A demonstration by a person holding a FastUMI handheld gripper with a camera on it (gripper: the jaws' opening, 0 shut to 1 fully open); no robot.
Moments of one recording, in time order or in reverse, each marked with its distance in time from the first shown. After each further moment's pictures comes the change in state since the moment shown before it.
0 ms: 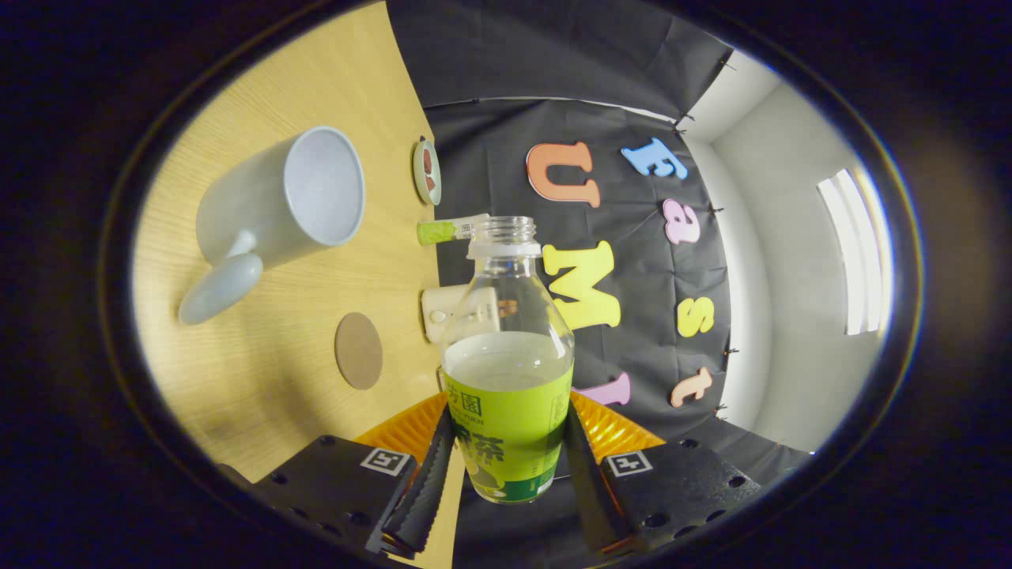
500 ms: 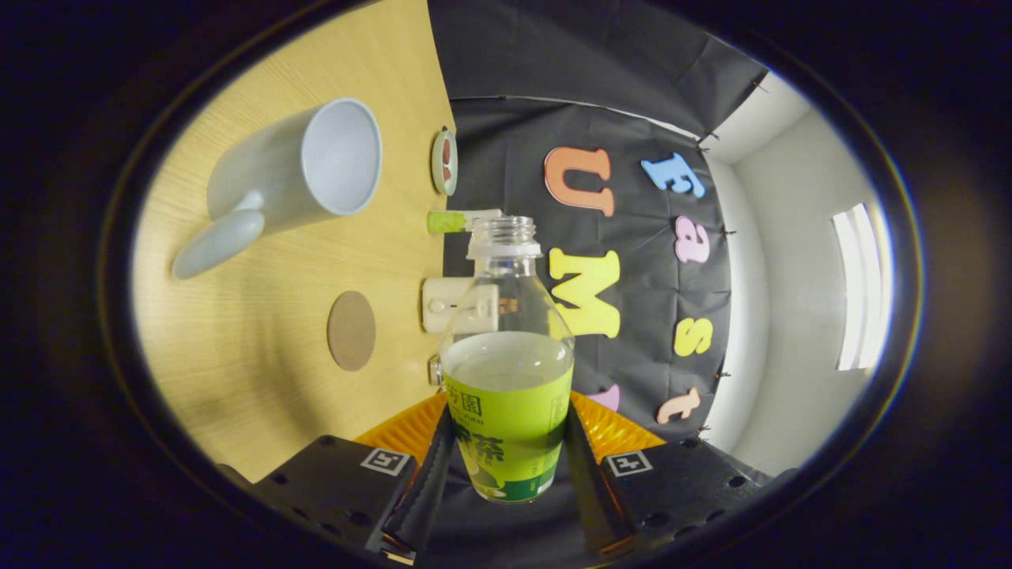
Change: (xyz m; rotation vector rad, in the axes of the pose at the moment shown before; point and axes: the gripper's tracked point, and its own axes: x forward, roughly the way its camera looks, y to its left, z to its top) arm 0.004 -0.004 -0.002 -0.114 -0.007 -0.014
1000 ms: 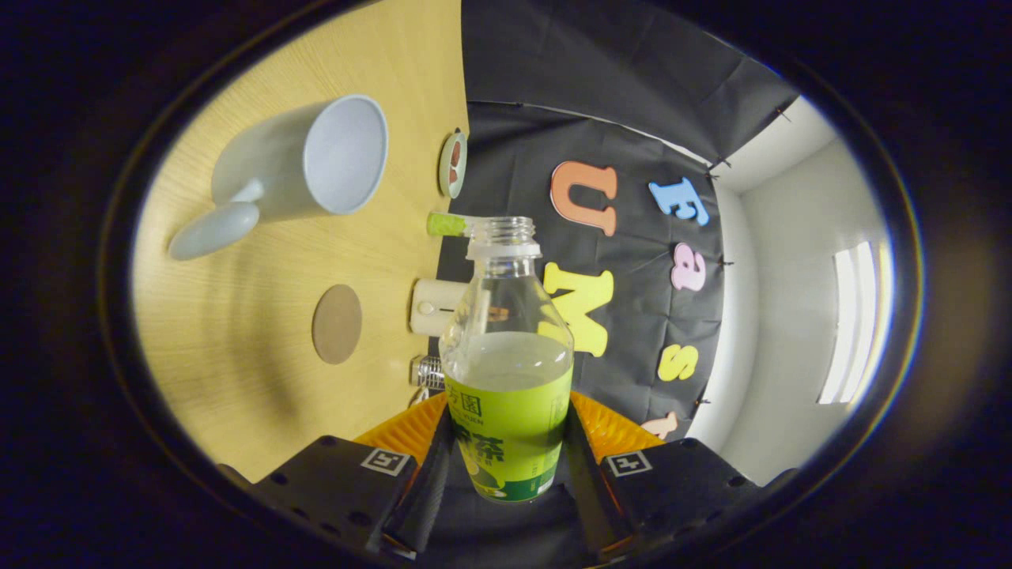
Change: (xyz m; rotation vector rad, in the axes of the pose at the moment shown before) arm 0.008 -0.018 0.015 -0.098 -0.039 -0.039
